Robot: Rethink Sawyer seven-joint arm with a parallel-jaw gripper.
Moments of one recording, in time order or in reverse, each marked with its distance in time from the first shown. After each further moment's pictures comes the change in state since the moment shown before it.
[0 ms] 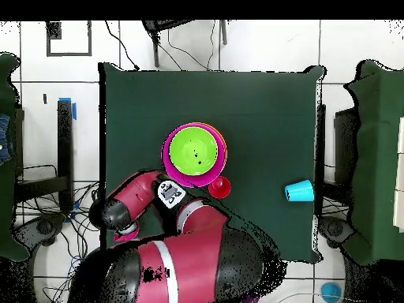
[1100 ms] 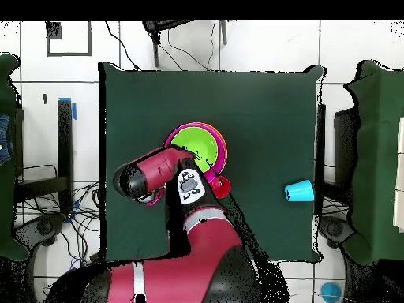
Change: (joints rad) arm 0.043 -0.064 -0.243 -0.174 0.153 0.038 0.093
